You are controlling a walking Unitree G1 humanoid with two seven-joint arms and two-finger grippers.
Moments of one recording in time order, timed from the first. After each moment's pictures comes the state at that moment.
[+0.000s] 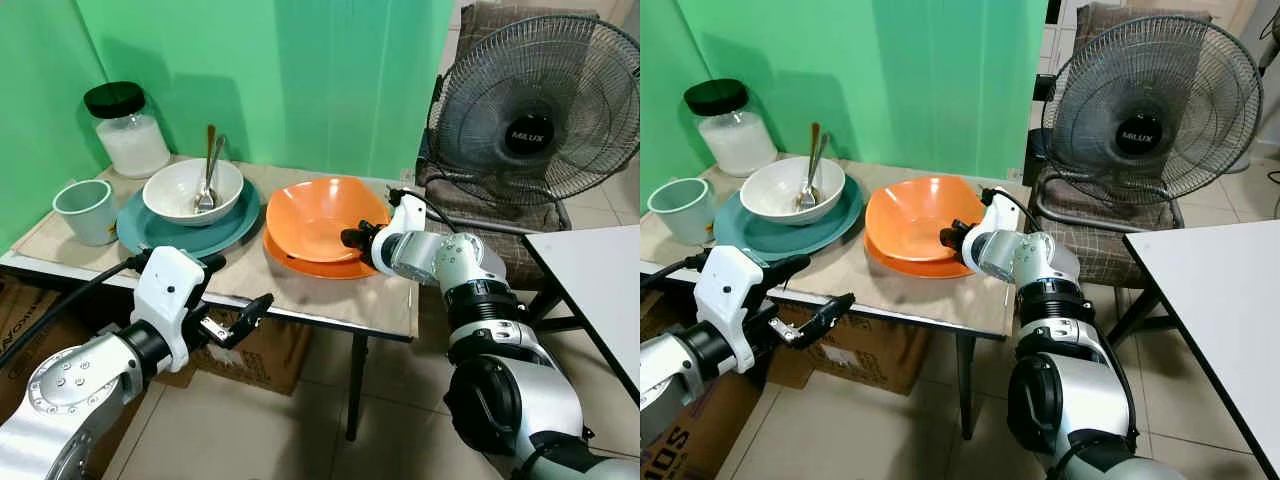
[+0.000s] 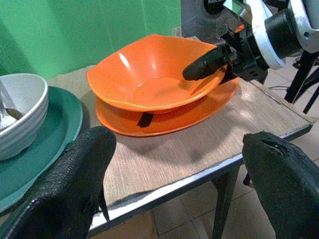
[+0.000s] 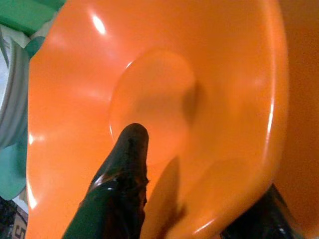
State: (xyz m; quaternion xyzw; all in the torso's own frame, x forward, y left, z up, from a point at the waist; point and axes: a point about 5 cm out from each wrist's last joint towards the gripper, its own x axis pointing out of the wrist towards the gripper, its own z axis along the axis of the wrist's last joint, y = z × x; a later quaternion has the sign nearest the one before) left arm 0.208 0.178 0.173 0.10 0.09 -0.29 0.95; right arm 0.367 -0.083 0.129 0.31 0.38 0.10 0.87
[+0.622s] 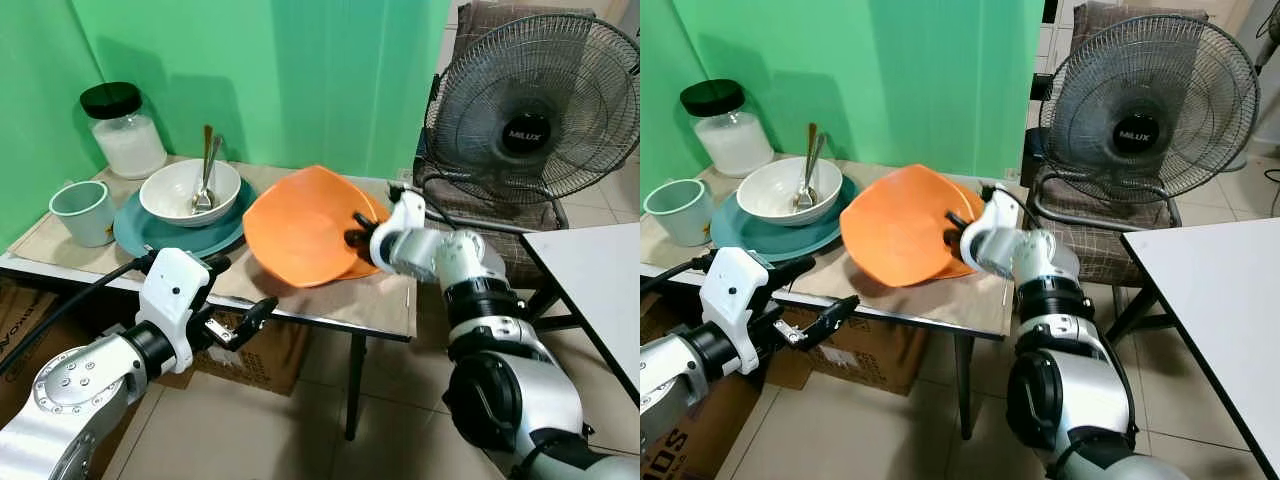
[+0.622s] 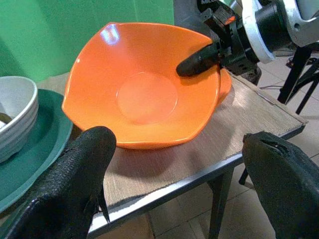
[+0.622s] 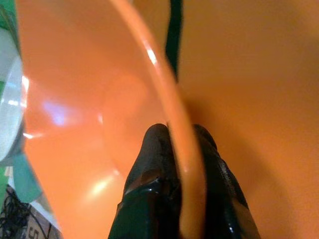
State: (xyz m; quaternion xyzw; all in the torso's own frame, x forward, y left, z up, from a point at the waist) left arm 0.209 0.174 0.173 0.10 0.09 -0.30 0.94; right arm 0.370 -0.080 0.138 0.33 0.36 0.11 0.86
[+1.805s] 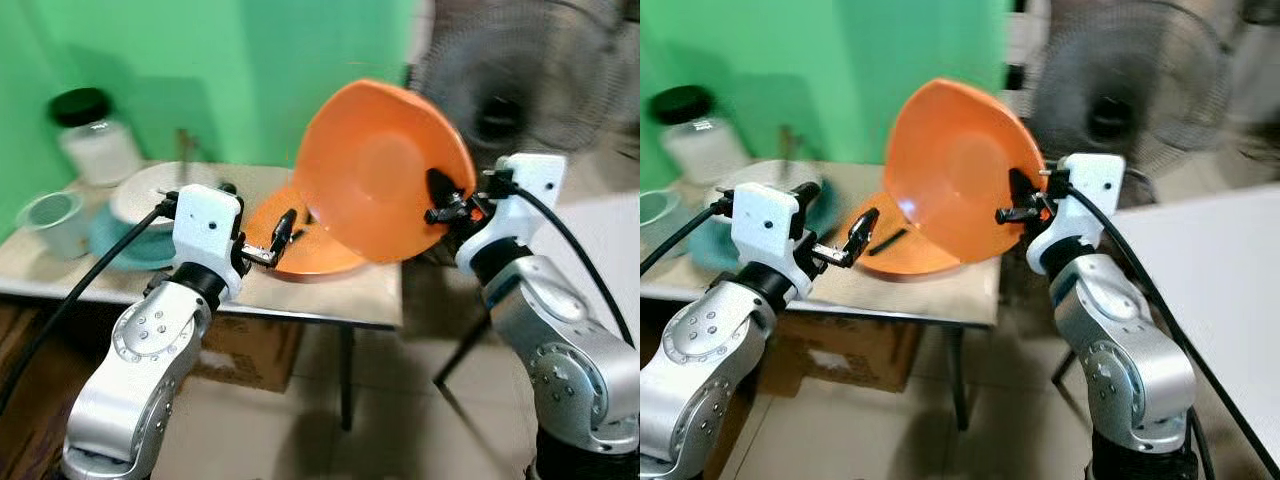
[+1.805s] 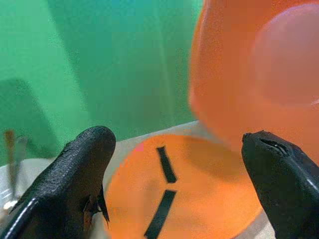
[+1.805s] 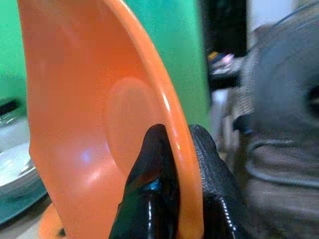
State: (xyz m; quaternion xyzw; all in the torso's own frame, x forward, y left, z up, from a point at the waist) left arm 0.251 0.137 0.204 0.07 -0.04 -0.16 0.98; right arm 0.265 -0.137 0.229 0.09 -0.04 0.12 0.99
